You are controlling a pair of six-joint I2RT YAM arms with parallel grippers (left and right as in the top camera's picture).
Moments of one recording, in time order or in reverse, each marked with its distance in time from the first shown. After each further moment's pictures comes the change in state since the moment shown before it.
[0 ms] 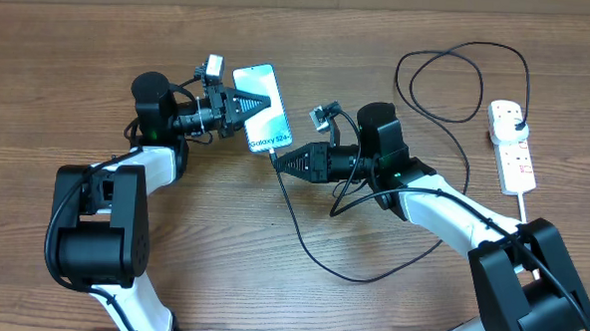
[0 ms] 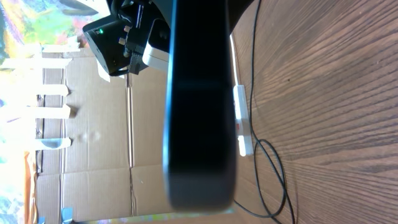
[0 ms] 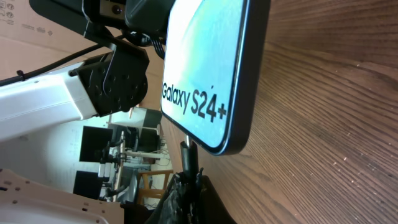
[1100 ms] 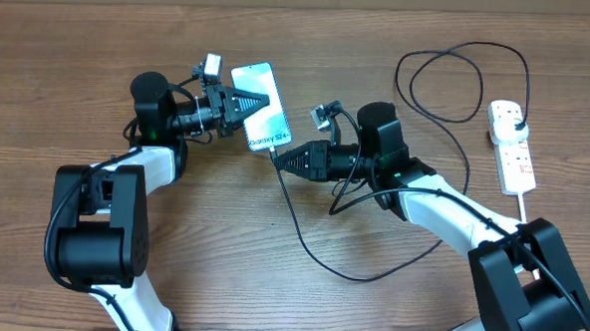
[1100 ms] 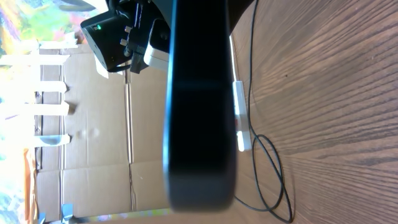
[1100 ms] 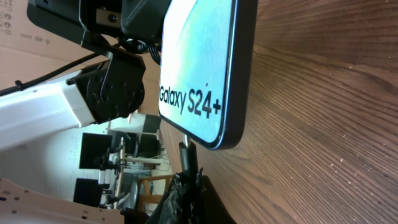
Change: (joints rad) left arm 0.000 0.000 0.000 0.000 -0.015 0.008; right arm 0.000 0.000 0.000 0.011 0.023 0.033
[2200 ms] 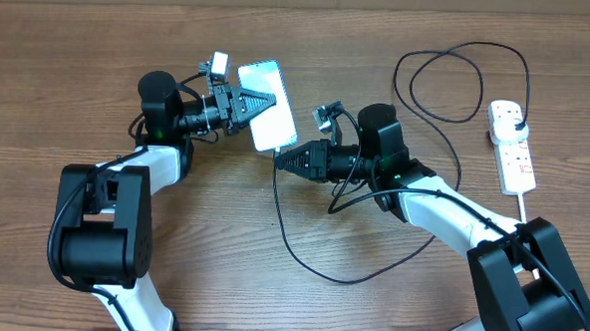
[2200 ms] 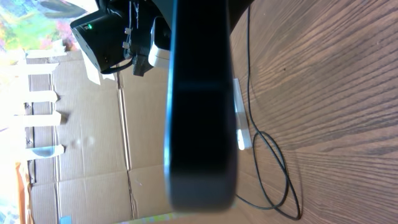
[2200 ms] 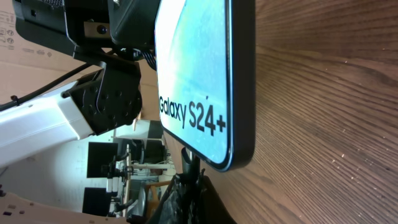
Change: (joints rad) left arm -0.032 0.000 0.006 0.003 -0.021 0.059; right arm 0.000 0.001 -0.013 0.030 0.024 0.068
